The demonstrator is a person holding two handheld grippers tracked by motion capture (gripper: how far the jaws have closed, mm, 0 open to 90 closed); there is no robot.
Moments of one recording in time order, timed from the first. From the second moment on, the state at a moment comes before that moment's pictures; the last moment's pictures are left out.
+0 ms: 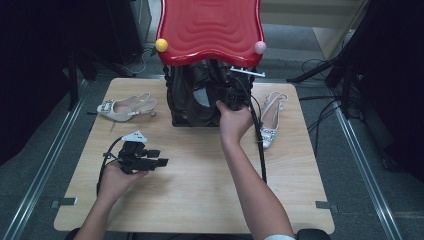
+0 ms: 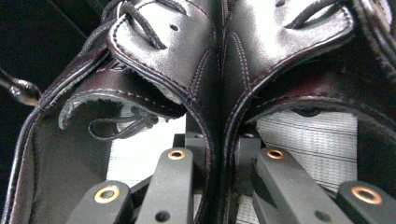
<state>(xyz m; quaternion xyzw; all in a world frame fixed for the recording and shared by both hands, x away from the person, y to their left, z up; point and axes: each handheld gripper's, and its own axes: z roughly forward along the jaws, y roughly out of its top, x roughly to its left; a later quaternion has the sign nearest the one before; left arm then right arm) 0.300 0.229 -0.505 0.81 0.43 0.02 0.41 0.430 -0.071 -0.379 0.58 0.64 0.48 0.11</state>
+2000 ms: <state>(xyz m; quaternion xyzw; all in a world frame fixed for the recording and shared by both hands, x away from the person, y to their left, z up) 0.299 0.217 -0.492 0.81 0.42 0.01 0.41 0.361 -0.103 -0.362 0.44 0.74 0.50 0.07</state>
